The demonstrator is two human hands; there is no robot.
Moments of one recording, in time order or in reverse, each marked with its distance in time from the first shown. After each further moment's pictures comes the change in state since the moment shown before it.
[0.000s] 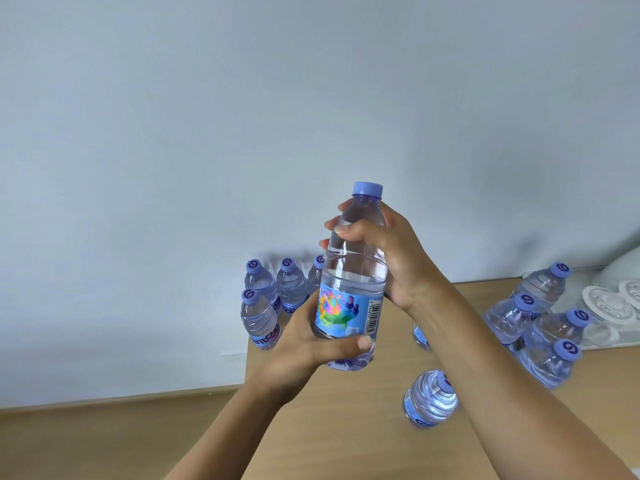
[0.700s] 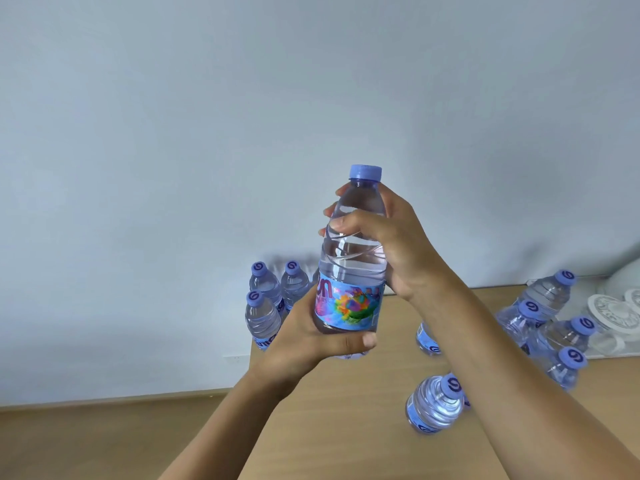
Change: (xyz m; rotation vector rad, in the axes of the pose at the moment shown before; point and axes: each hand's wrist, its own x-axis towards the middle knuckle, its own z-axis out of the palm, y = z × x) left_hand -0.005 0.023 0.001 0.060 0.027 0.031; right_hand 0.007 -0.017 0.015 -0.105 -0.037 -0.087
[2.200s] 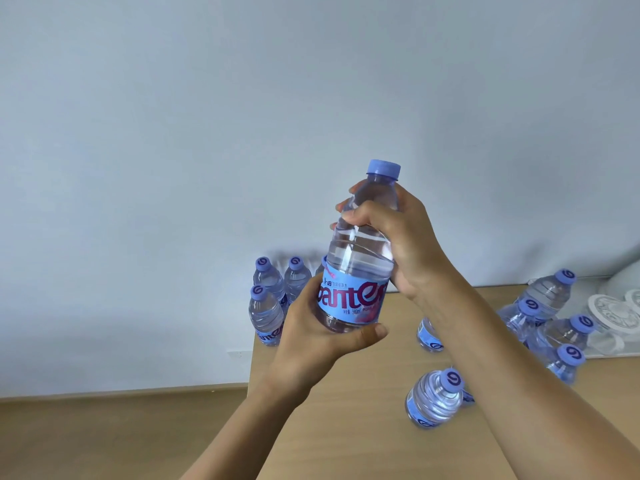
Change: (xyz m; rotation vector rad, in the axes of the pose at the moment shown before) left_hand -0.013 -0.001 0.018 0.012 0.232 0.093; right_hand -0.011 -0.007 0.007 0.015 0.094 -0.003
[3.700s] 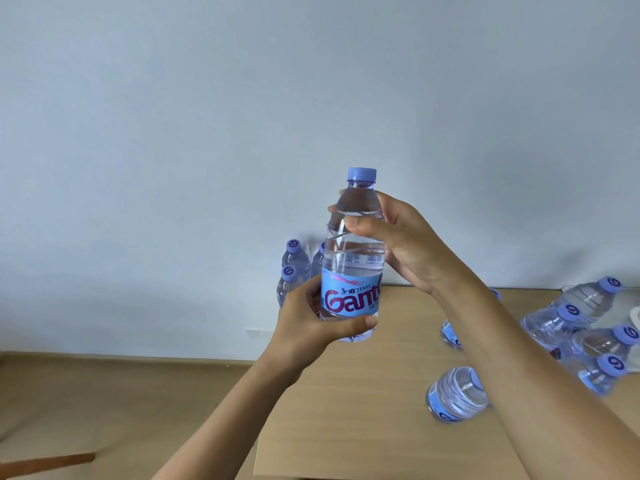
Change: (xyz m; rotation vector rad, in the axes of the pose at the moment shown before) left_hand -0.007 -0.022 -0.056 0.131 0.070 -0.019; right_hand 0.017 0.044 0.012 -0.139 -0.367 0.043
